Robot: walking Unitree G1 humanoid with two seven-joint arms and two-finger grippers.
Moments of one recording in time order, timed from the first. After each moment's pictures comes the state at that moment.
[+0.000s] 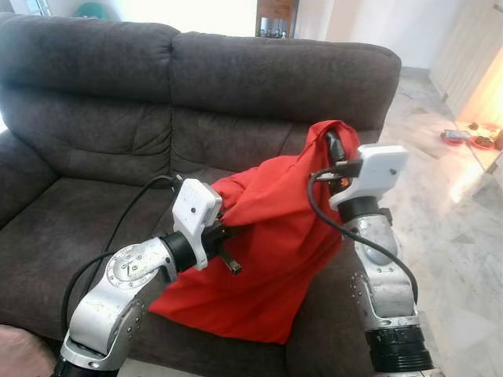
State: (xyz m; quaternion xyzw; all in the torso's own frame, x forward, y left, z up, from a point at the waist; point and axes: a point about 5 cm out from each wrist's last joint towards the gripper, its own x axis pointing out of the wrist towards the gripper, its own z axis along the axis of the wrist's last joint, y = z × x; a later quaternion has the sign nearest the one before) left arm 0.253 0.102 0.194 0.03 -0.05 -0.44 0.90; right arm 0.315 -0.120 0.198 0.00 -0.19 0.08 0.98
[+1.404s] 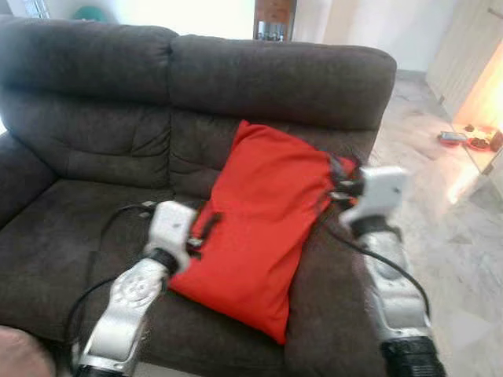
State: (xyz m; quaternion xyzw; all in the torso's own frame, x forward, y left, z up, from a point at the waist) left arm 0.282 0.182 0.116 0.10 0.00 -0.07 0.99; right arm 0.309 -0.201 0.130 -0.01 -0.07 -0.06 1.00
